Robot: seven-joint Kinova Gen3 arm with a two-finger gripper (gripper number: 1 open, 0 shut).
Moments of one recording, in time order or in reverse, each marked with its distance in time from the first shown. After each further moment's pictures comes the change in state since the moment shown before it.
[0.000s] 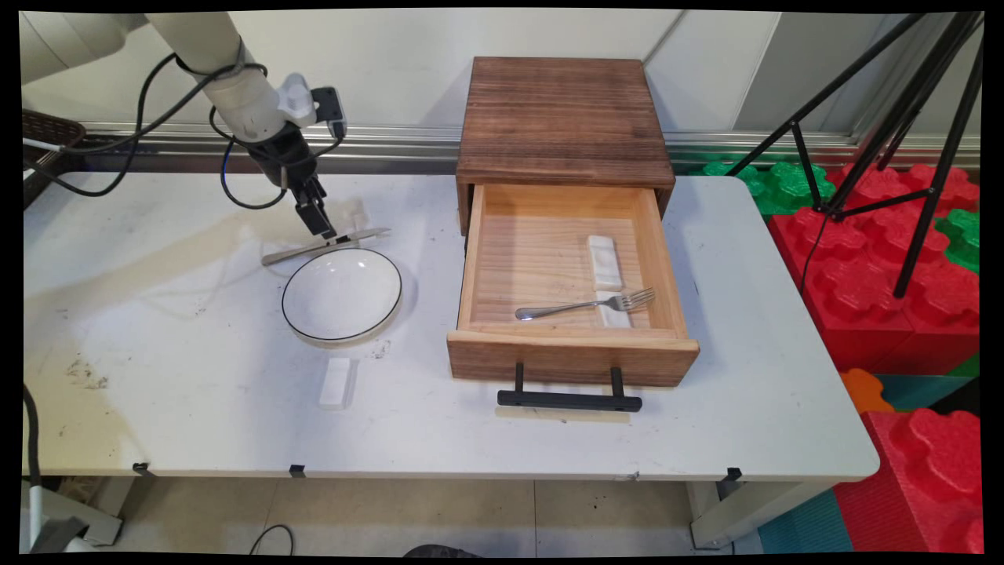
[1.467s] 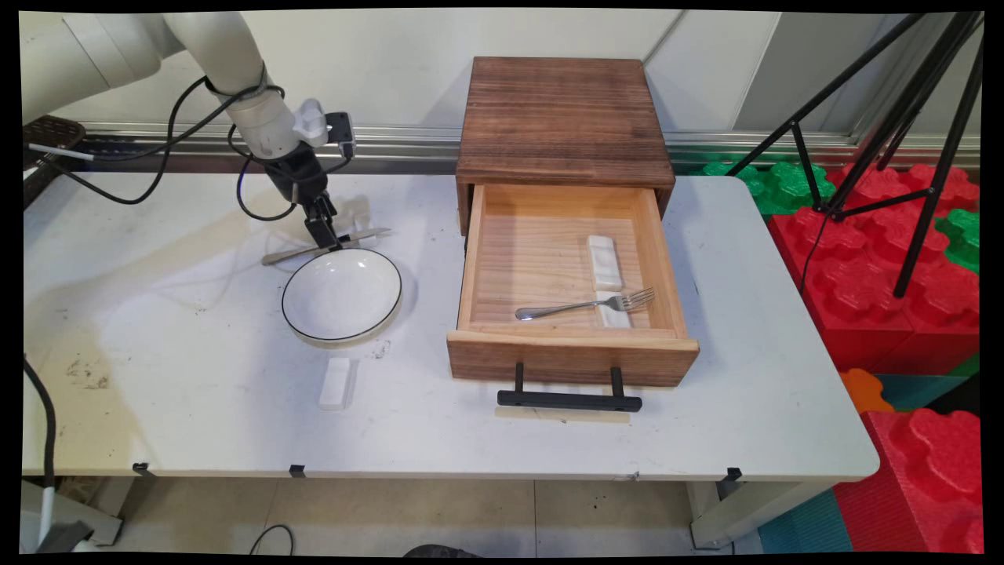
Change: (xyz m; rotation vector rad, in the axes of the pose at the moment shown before) arm 0.000 -0.021 0.049 -0.074 -0.016 0.044
